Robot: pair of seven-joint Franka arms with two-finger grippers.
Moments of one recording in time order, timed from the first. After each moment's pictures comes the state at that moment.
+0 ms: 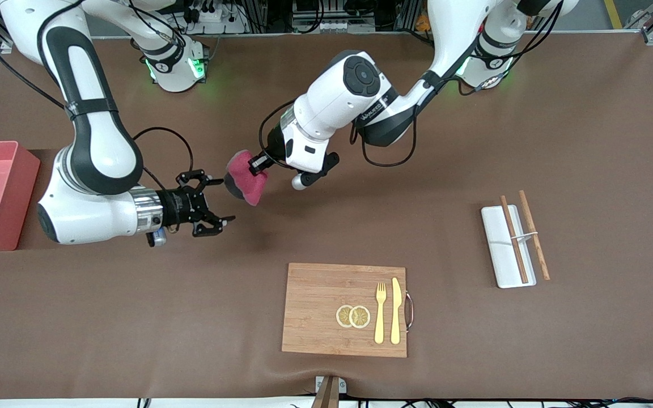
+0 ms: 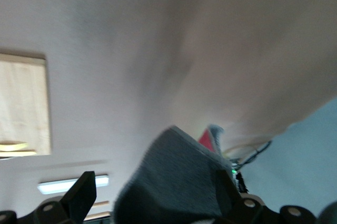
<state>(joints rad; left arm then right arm) -0.55 0.62 -0.43 -1.37 -0.24 2.52 -1.49 0.21 0.46 -0.02 -1.61 0.79 1.64 1.24</state>
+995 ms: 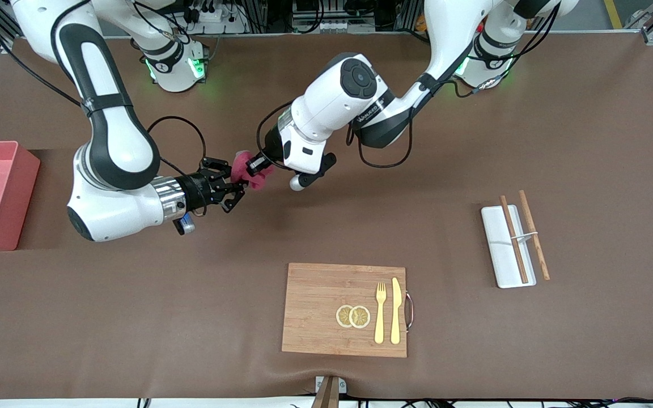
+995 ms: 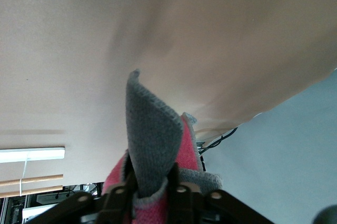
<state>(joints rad) -0.56 0.64 -0.43 -1.36 -0.24 2.52 -1.49 0.25 0.46 -0.01 -1.62 0.84 1.56 1.12</state>
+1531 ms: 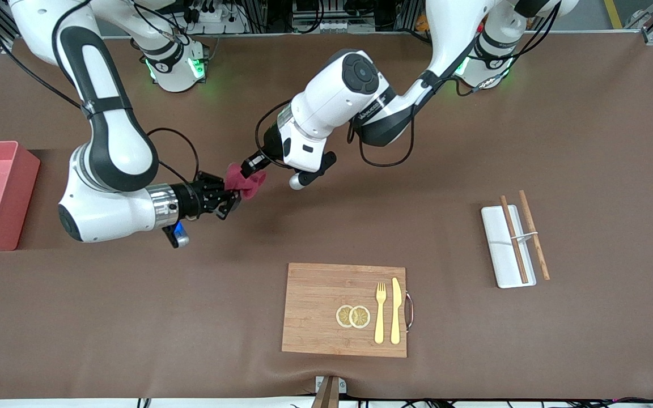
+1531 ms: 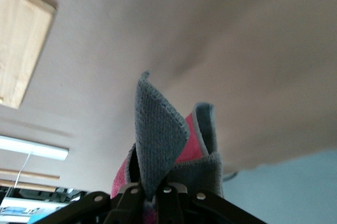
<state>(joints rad) -0.55 0.62 -0.42 -1.33 -0.23 2.49 -1.50 0.24 0.47 -0.03 -1.63 0.76 1.70 0.84</state>
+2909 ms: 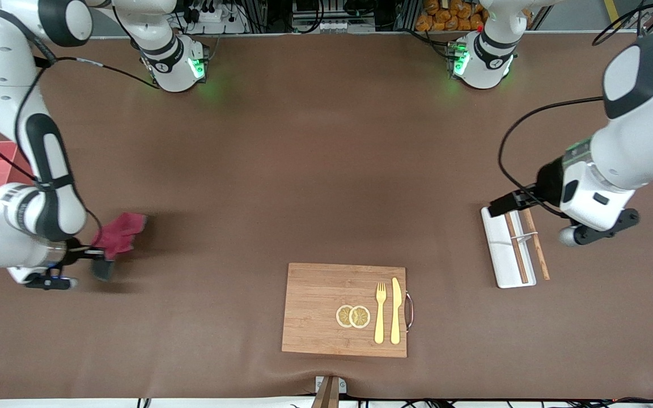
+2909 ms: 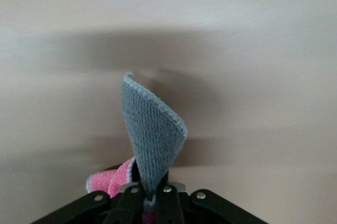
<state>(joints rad) 0.13 0.34 -0.40 -1.32 -0.02 1.63 -0.52 -0.18 0.73 -0.10 -1.54 0.05 2.14 -0.31</state>
